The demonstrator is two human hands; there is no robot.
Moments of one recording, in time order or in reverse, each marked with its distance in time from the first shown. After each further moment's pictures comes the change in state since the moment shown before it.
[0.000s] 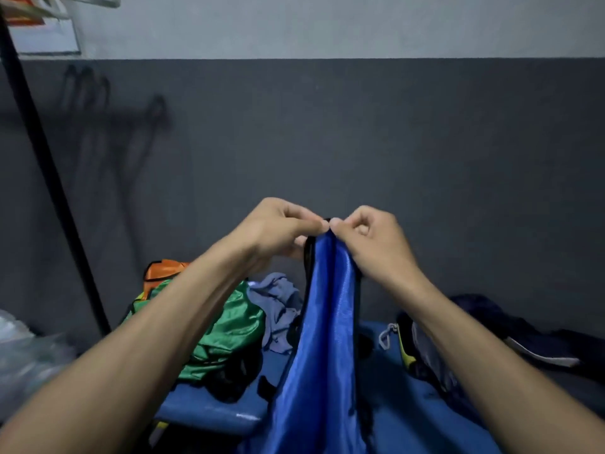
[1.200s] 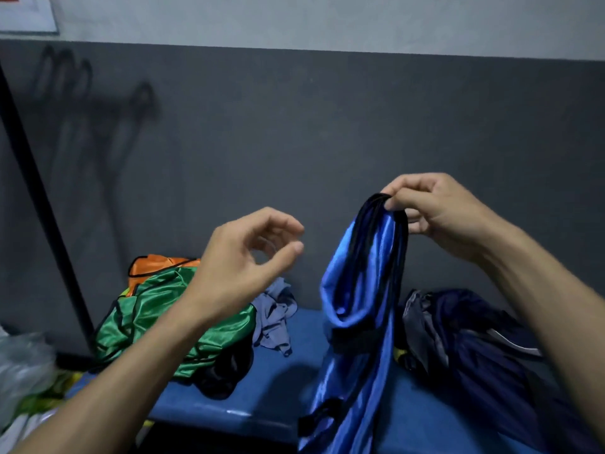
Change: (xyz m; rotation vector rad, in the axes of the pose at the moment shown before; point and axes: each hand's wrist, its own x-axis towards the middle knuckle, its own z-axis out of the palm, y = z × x) left_hand -0.058 -0.038 -0.015 0.286 0.191 0.615; right_hand 0.016 -0.024 -0.086 0.177 -0.303 0.066
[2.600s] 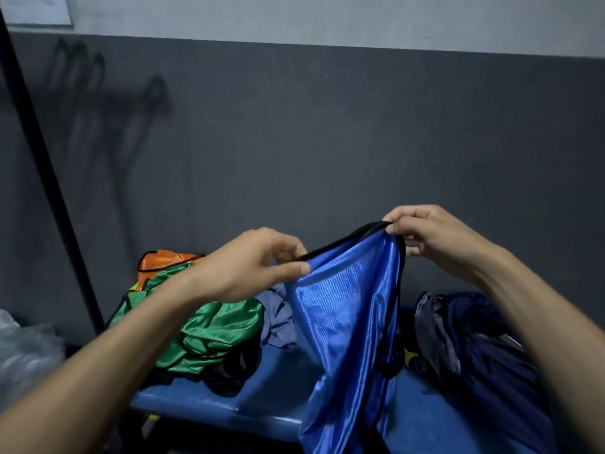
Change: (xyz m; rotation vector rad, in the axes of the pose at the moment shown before) left_hand 0.018 -0.029 -0.021 0.193 -0.561 -0.142; right_hand 0.018 0.046 0.007 0.015 -0.066 0.110
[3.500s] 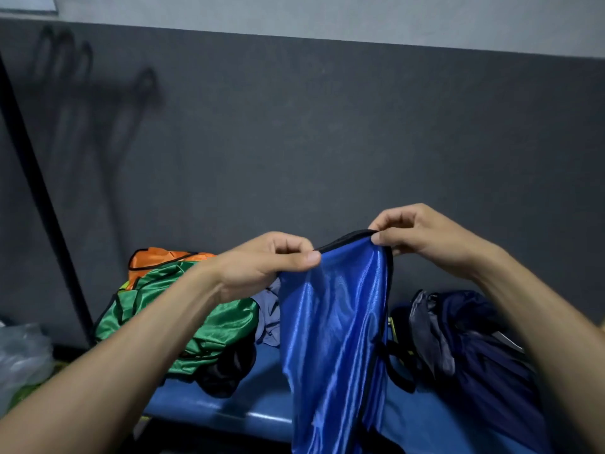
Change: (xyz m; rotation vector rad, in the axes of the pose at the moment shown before) left_hand 0.022 -0.014 0.021 -0.767 -0.154 -0.061; right_hand 0.000 -0.004 0.003 -0.226 -0.124 -0.075
